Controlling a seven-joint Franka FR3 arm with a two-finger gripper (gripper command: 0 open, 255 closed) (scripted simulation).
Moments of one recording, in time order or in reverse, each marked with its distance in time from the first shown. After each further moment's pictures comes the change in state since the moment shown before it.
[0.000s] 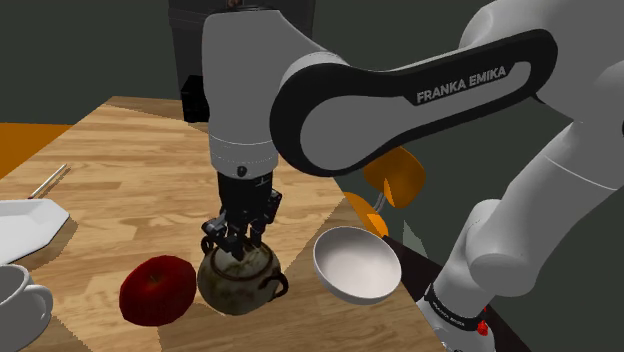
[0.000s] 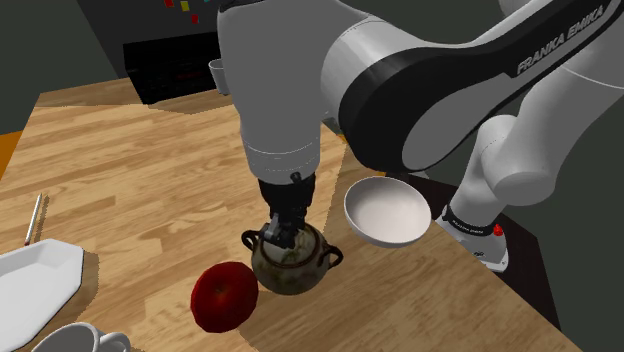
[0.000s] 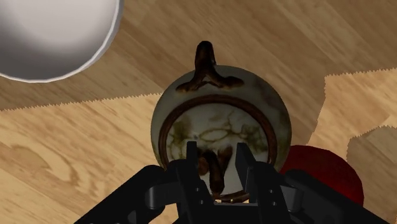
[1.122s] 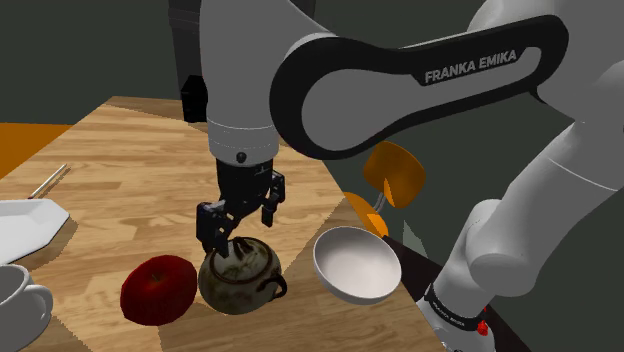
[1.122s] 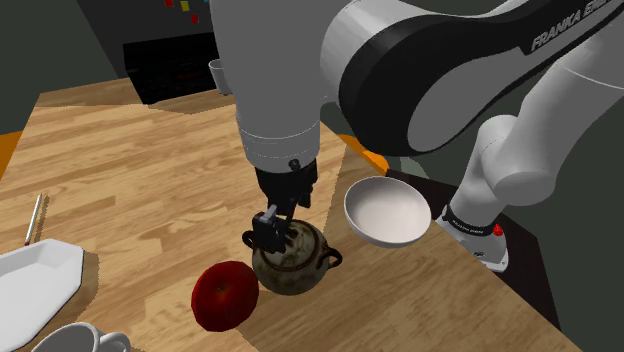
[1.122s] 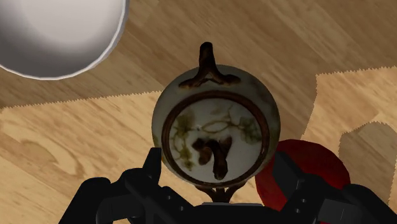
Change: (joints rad) arm -0.001 -0.007 -0.004 0.041 0.003 -0.048 -0.004
